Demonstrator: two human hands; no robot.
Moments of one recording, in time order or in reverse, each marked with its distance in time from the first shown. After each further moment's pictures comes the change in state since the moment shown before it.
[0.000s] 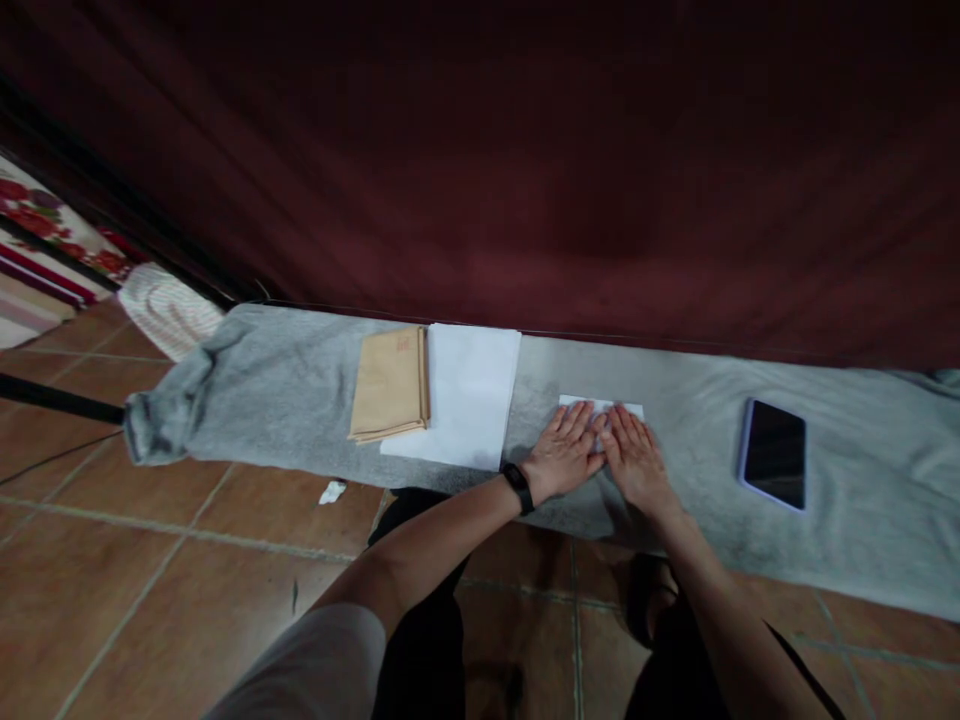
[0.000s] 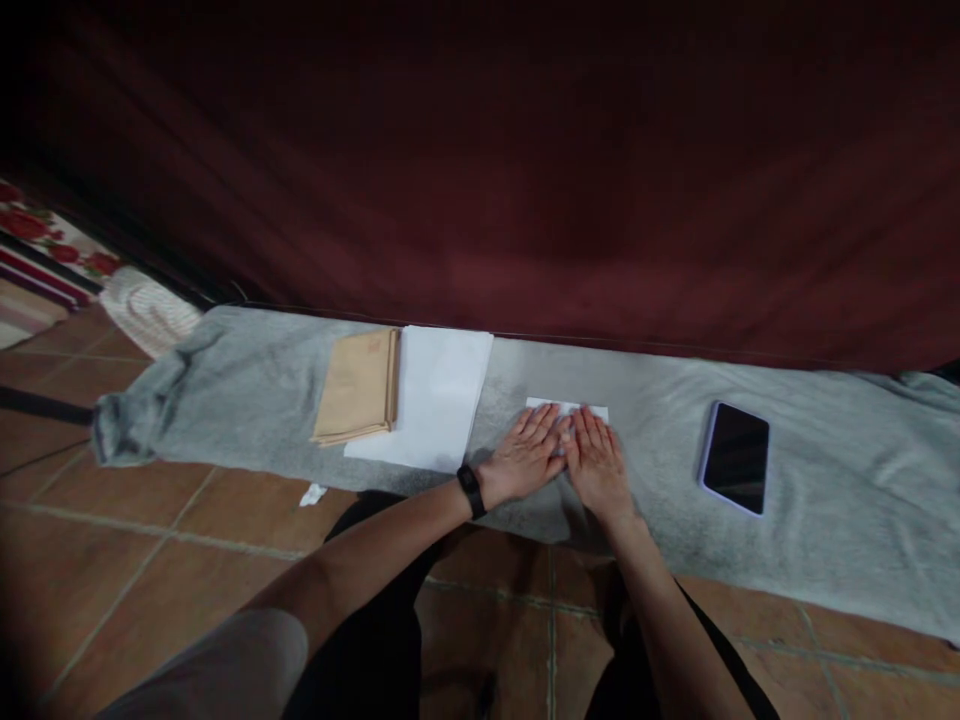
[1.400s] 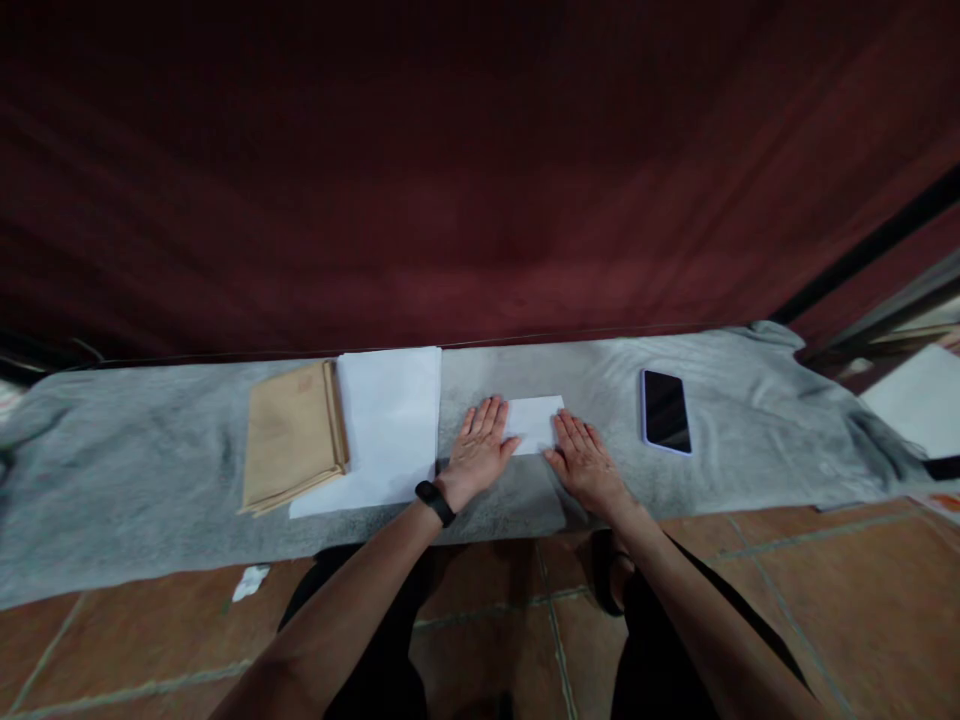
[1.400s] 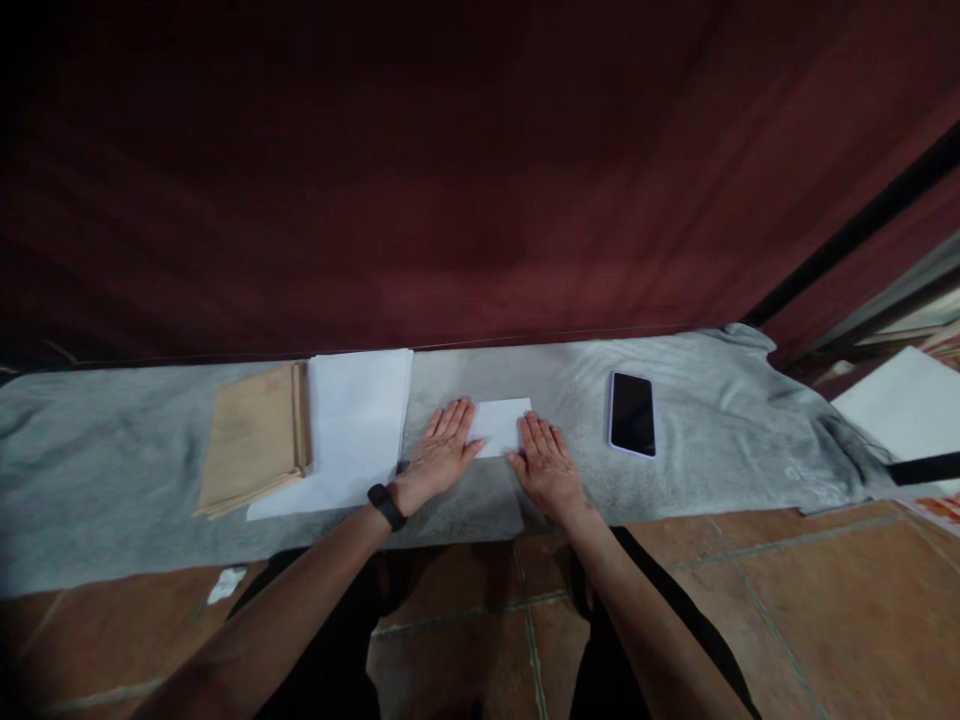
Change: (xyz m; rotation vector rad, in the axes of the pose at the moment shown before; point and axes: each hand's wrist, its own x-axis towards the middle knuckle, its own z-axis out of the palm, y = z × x) left_hand 0.005 -0.029 -0.003 -0.051 -0.062 -0.137; right_hand -0.033 0.015 -0.012 -0.079 0.041 0.028
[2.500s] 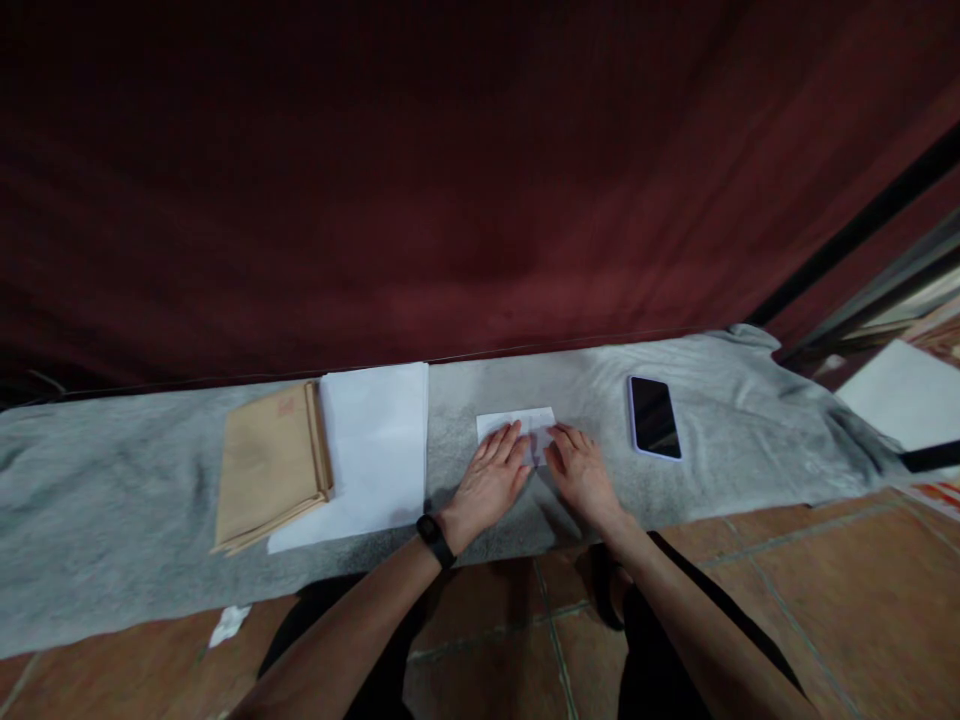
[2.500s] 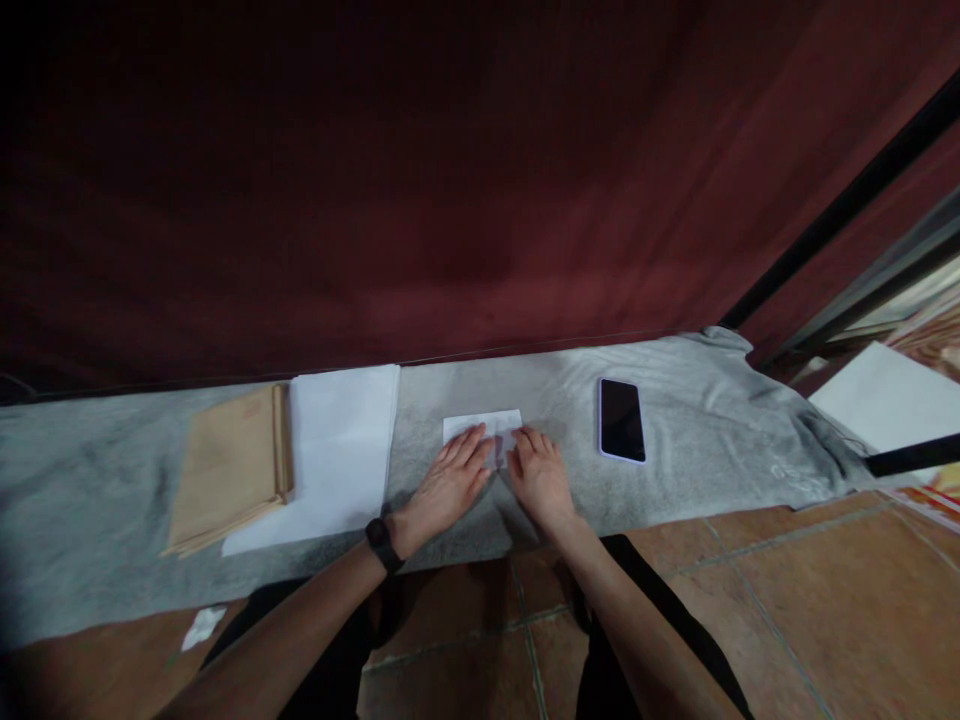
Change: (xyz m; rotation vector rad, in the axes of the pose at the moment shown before) left_hand -0.008 0.026 -0.007 -0.129 0.081 0.249; right_hand 0.019 -0.008 -0.024 0.170 0.015 0.167
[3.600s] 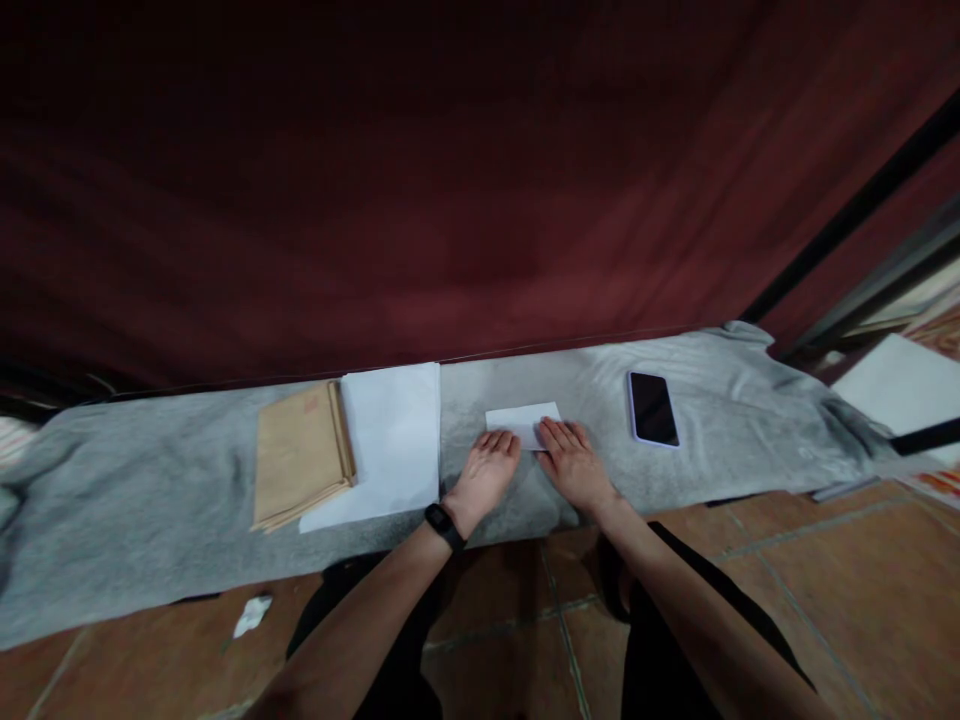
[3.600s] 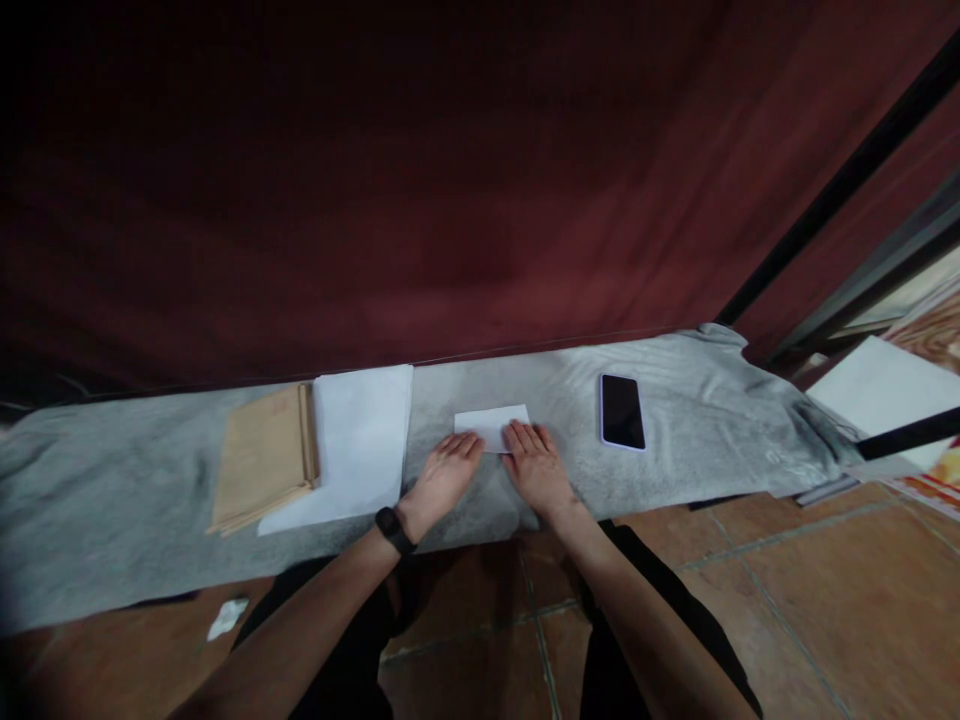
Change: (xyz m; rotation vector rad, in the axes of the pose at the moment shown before) left_hand -0.010 0.003 -0.029 0.111 -0.080 -0.035; right_hand -0.012 -0.008 0.009 -0.102 -0.060 -0.184
